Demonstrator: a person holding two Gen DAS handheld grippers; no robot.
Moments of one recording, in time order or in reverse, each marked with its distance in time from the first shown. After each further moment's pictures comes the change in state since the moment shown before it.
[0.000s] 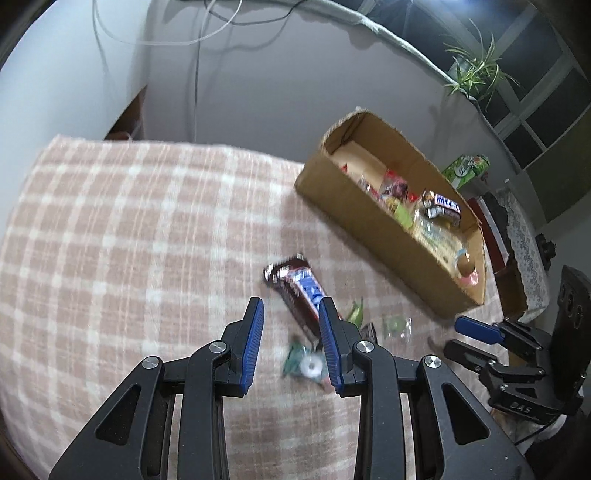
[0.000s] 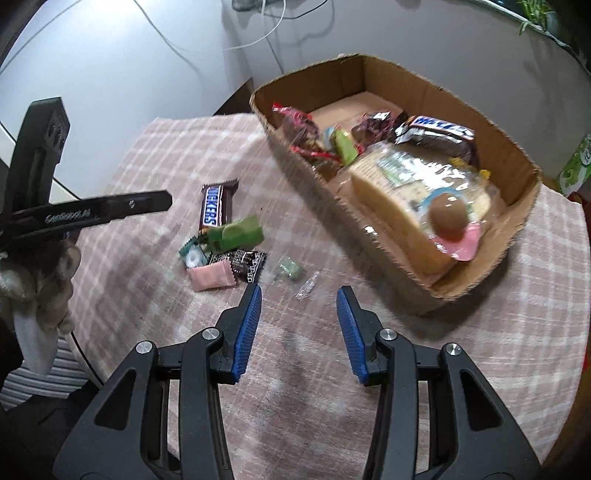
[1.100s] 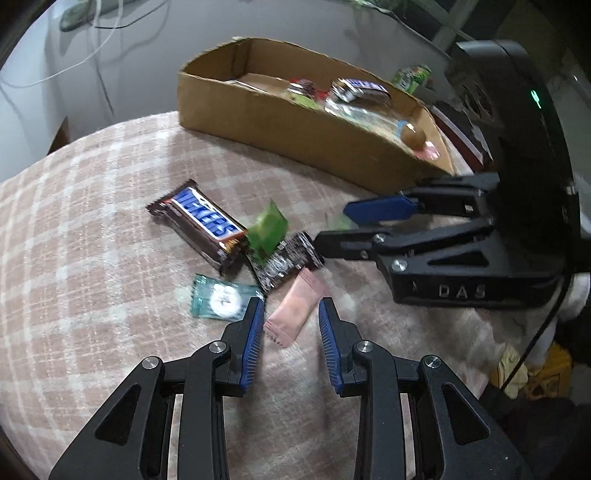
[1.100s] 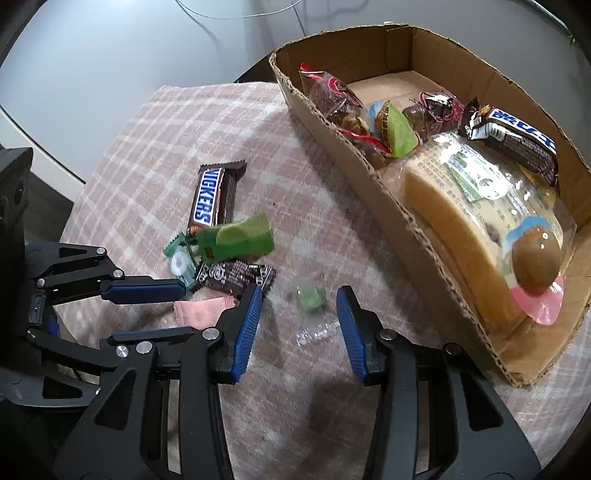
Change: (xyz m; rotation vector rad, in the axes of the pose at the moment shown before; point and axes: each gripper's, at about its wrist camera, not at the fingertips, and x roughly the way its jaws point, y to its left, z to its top) left arm 0.026 -0.053 -0.060 0.362 0.109 -0.040; right arm 0.054 0.013 0.017 -0.095 0.074 0.042
